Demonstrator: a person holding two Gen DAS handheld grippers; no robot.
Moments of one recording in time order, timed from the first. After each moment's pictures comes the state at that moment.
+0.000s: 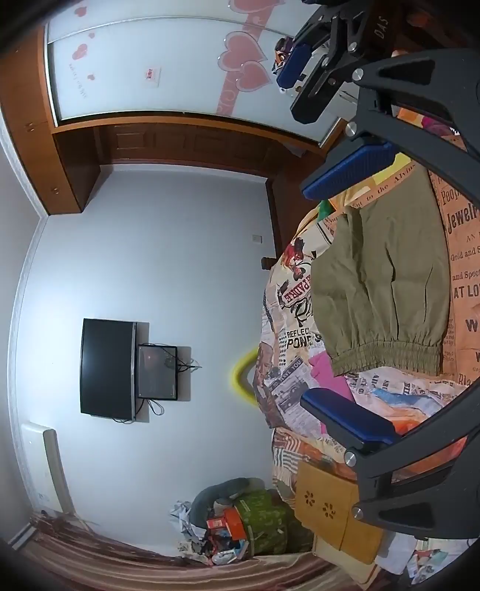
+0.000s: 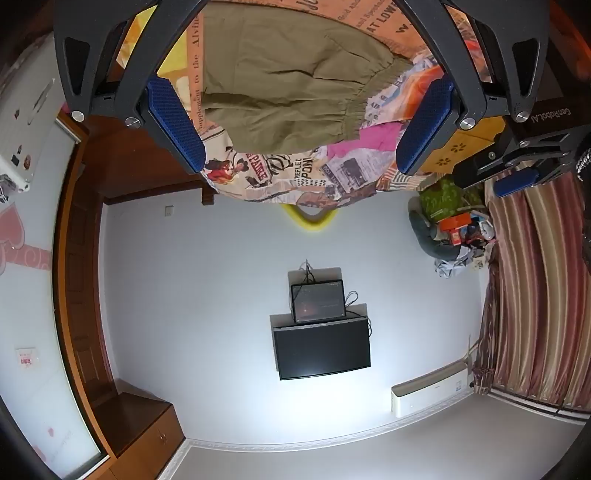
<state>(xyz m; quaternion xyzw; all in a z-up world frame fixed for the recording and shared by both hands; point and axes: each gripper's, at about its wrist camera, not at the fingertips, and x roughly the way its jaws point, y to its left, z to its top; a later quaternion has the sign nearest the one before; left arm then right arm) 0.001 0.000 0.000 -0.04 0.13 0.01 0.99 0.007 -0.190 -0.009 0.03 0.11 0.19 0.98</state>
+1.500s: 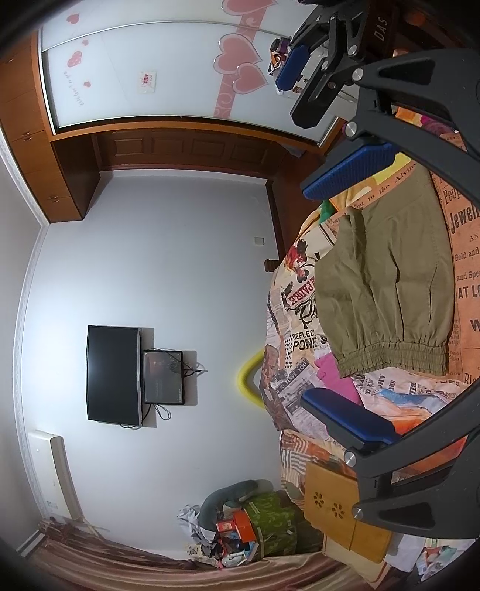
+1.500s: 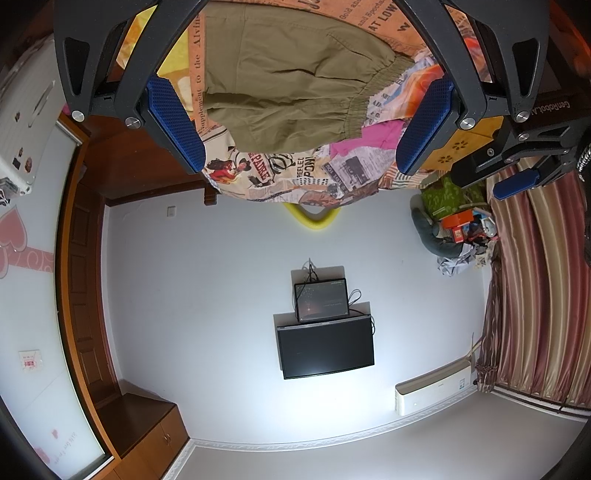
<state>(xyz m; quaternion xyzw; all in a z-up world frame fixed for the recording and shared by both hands) 0.002 -0.005 0.004 -0.01 0.12 0.00 0.99 0.008 -0.194 -0.008 0.03 0.11 0.19 0.98</state>
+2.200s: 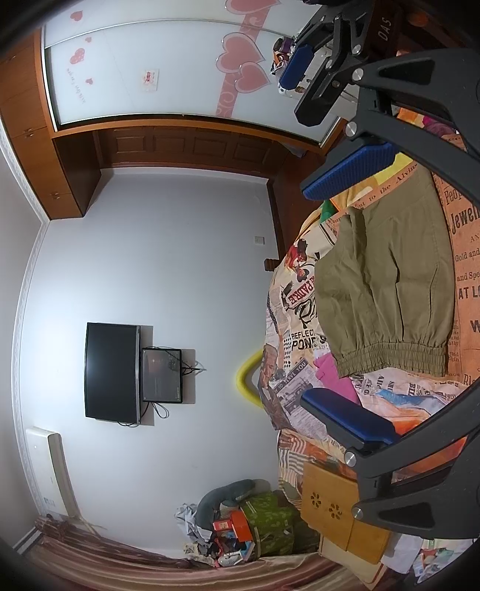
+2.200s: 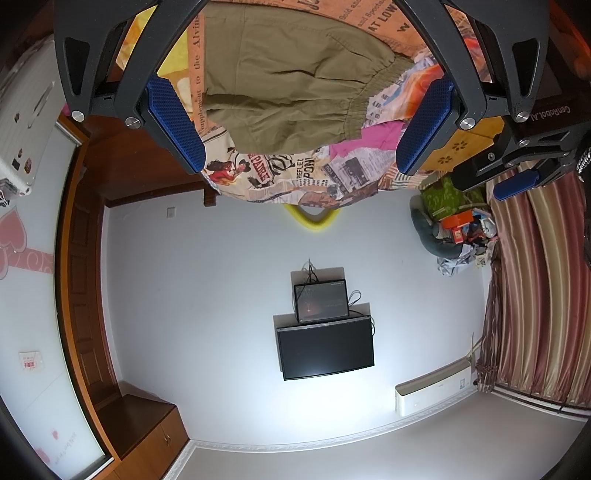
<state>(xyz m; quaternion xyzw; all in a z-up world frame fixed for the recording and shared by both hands) 0.004 -0.004 0.003 -0.02 0.12 0.00 0.99 0.007 -0.196 -0.007 0.03 0.11 0.19 0.98</state>
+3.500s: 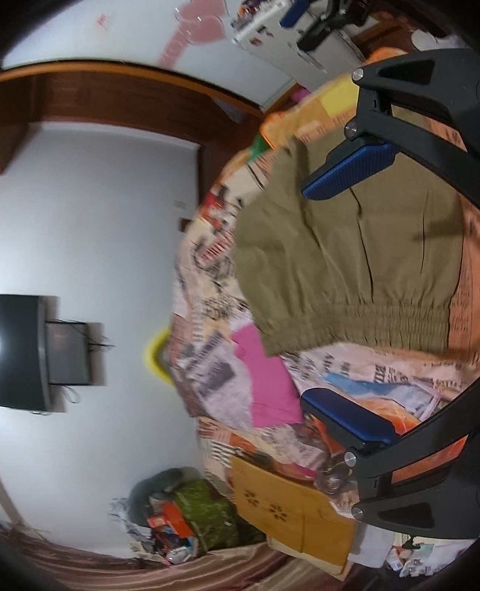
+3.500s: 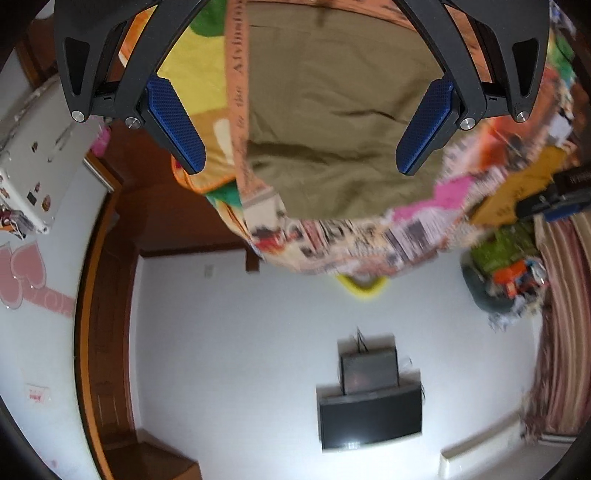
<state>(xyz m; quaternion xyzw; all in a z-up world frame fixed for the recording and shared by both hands) 0.144 0.059 -0.105 -0.03 0.31 0.06 0.95 0.105 -0.220 -0.104 -0.01 0.26 0.10 0.96</state>
